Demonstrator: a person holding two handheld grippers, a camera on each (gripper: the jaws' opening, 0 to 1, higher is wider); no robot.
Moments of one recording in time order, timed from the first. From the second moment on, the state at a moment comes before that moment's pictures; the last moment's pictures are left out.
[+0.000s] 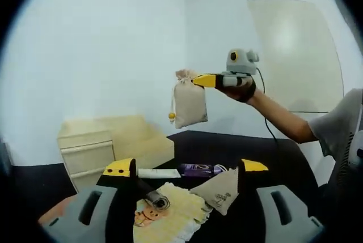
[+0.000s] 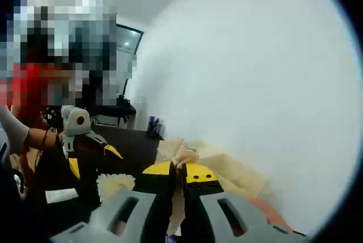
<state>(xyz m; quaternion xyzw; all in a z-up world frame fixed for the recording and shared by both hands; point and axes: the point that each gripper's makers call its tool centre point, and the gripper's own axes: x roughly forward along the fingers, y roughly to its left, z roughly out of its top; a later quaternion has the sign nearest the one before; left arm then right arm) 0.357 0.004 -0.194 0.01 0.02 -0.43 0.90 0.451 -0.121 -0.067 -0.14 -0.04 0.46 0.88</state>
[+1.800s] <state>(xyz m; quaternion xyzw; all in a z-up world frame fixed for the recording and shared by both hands) 0.415 0.014 -0.190 0.04 0.12 -0.39 0.91 0.662 -0.117 -0.091 -0.18 -0.10 0.46 0.86</state>
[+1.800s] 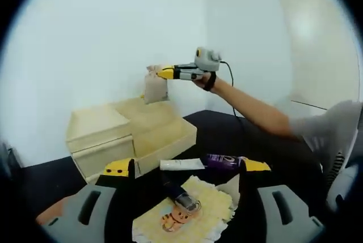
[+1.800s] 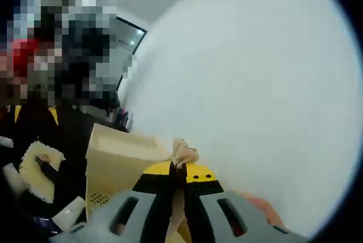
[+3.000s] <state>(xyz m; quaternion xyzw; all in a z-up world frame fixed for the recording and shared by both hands) 0.426 0.011 -0.219 0.10 0.17 -0.38 0.91 0.722 -0.134 -0.156 -0.19 -0.10 0.46 0.86</state>
